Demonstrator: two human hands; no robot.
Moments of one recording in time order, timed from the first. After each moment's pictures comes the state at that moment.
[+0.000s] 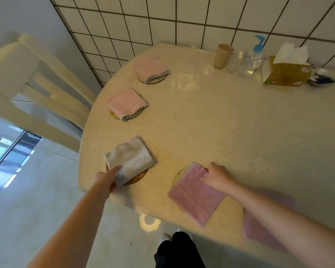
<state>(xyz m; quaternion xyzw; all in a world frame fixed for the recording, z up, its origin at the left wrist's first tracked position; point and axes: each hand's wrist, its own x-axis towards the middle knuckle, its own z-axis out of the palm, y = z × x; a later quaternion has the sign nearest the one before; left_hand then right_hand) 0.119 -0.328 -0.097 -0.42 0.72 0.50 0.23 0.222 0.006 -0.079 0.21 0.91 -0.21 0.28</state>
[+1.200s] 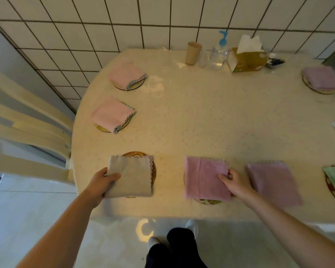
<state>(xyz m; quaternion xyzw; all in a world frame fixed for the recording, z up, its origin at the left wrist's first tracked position) 0.059 -0.370 -0.085 -0.12 0.76 0.53 0.37 0.291 -0.029 -0.100 0.48 0.77 -0.40 0.10</state>
